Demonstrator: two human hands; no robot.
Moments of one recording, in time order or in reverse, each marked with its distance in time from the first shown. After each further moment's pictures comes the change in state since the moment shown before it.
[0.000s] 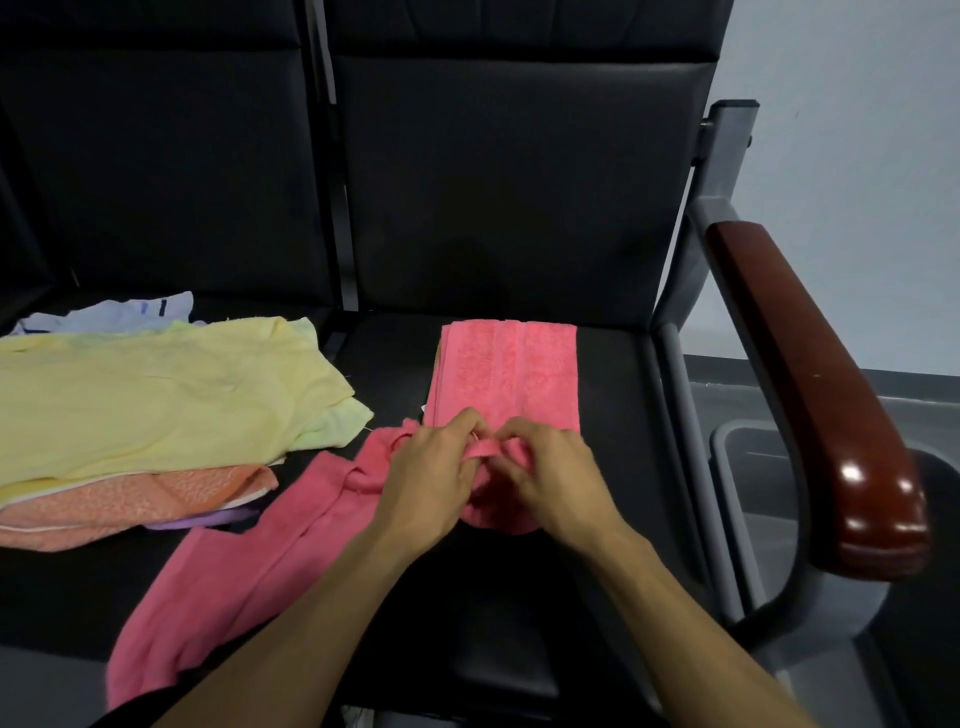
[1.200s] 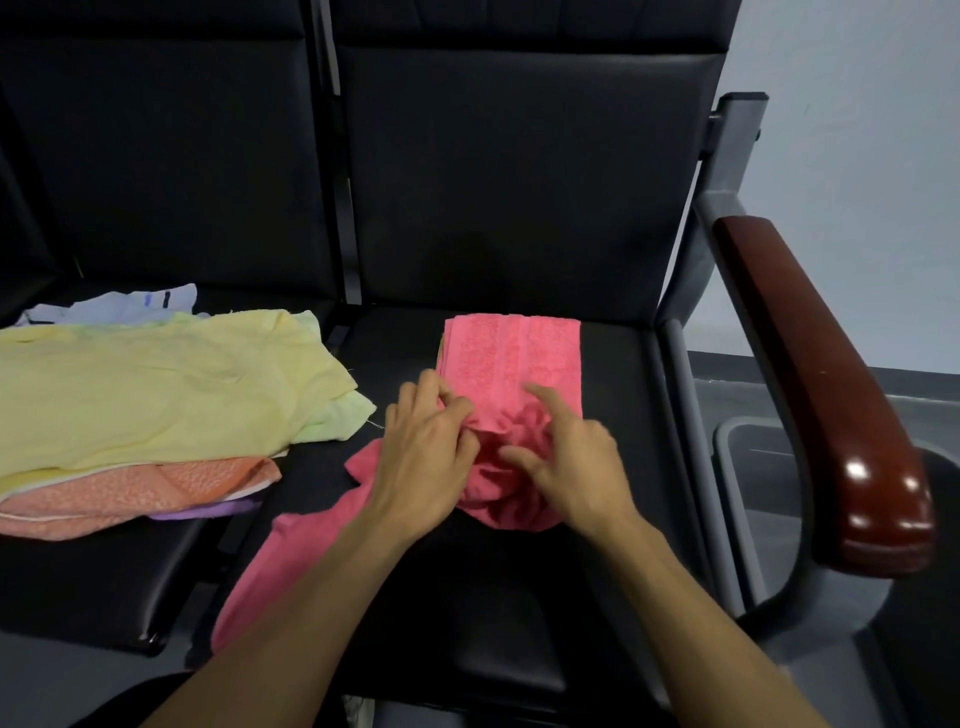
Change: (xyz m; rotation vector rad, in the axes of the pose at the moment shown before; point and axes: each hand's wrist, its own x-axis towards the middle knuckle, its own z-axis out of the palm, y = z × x) left_hand 0.007 -0.007 -0.004 0.192 0.133 0.058; right_hand 0.000 0.000 -0.009 -0.086 0.047 0.110
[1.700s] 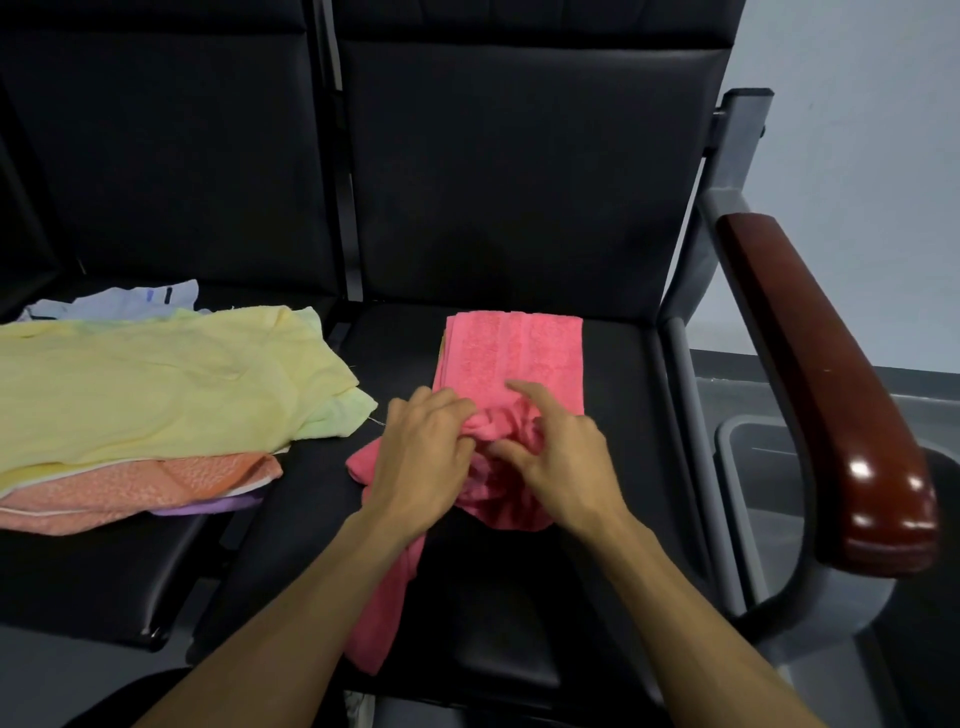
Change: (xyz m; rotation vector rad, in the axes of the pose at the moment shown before) left_hand -0.001 0.002 -0.007 0.020 -0.028 0.052; right_hand -0.001 -0.009 0.005 0.085 0.047 -0.065
